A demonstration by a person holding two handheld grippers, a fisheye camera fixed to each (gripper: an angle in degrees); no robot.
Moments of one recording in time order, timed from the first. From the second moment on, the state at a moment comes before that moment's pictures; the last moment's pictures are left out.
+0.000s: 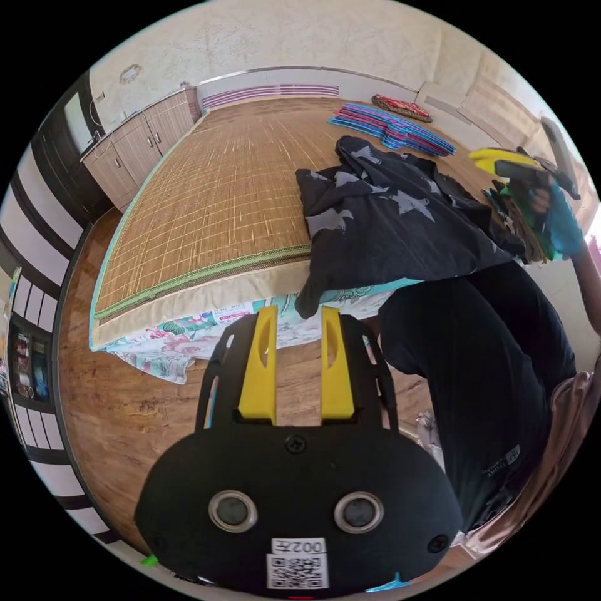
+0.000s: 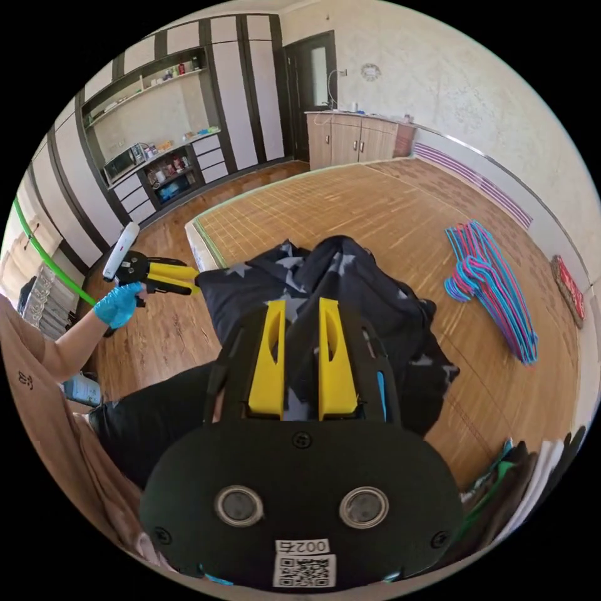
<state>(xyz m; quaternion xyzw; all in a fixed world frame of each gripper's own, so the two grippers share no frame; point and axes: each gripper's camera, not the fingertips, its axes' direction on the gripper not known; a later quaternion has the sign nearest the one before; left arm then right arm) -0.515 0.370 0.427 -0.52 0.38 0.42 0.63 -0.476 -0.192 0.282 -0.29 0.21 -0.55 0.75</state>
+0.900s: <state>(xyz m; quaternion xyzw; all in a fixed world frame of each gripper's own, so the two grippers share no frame) -0.591 0.375 0.423 -0.47 0.45 0.38 0.65 -0.543 -0.202 0.500 -0.24 0.24 -0.59 0.74</state>
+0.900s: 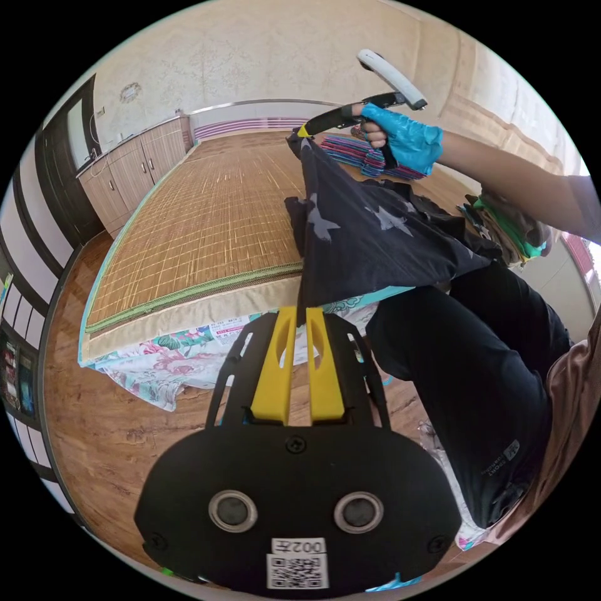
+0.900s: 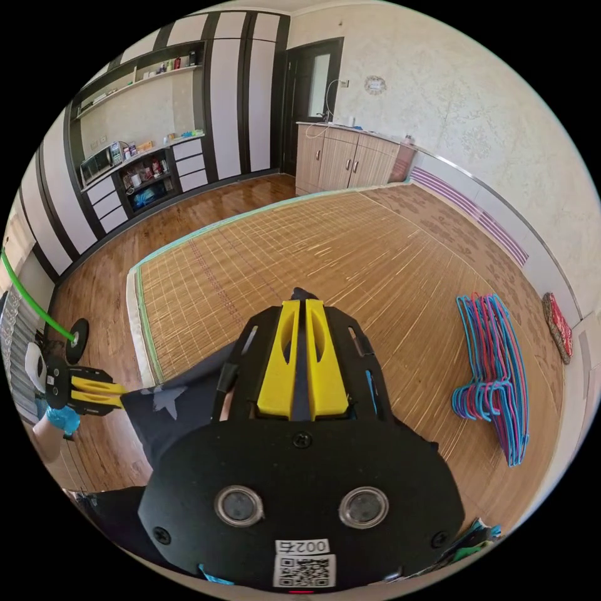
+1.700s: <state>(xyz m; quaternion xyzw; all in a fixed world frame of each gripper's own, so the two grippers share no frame) -0.588 0.376 0.410 -0.50 0.46 0.38 0.62 -0.544 -0.242 0.526 -0.35 0.19 -0.57 0.72</state>
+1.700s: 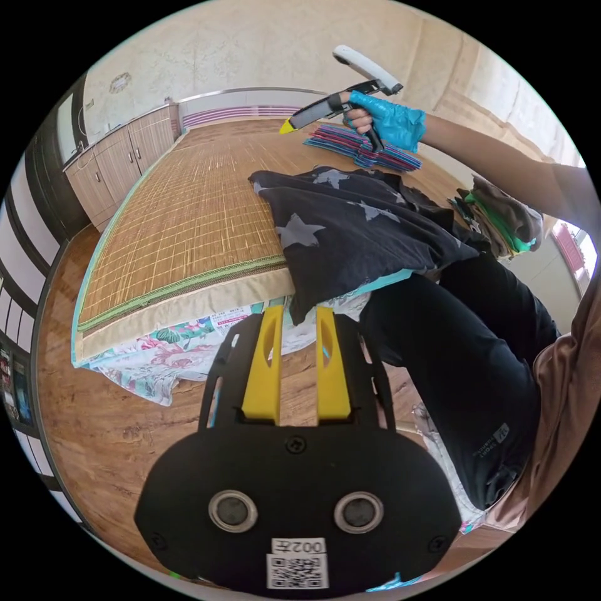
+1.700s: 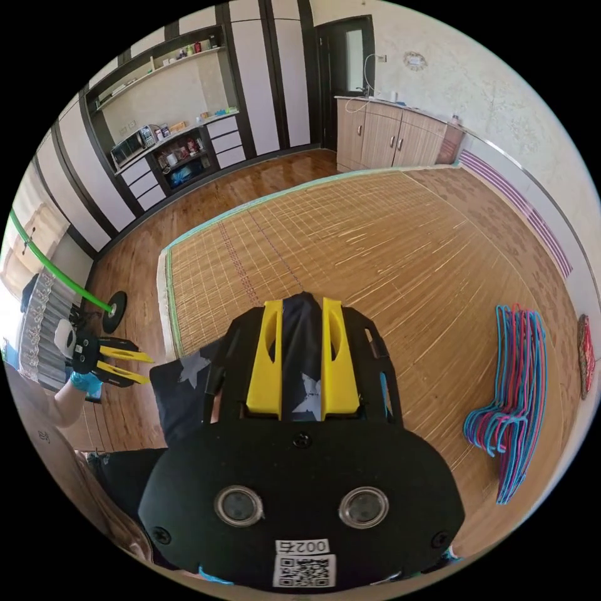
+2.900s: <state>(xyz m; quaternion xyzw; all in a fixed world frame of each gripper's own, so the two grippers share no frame) -0.504 0.346 0.332 -0.53 0.29 0.34 0.72 -0.401 -0.165 0.306 -0.33 0.24 -0.59 0.69</state>
